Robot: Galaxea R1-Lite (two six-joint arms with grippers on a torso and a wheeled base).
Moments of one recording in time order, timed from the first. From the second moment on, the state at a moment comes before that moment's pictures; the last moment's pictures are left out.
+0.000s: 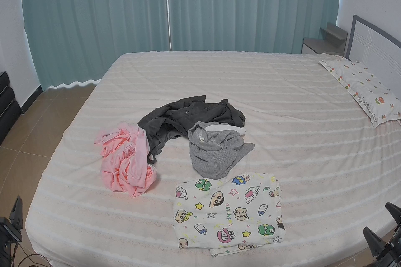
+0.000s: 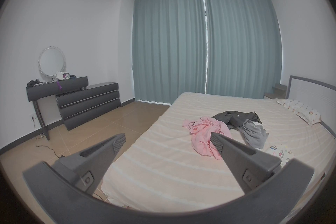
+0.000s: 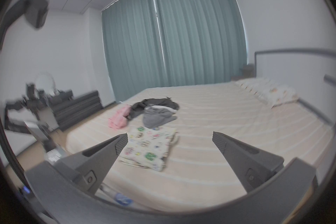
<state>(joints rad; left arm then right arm) -0.15 0.26 -0.20 0.09 0.55 -0.13 0.06 0.15 -0.11 0.09 0.13 -0.05</state>
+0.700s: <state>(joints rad) 0.02 0.04 -0.02 -0.05 0.29 -0.09 0.00 0.01 -0.03 0.05 -0.13 -0.08</state>
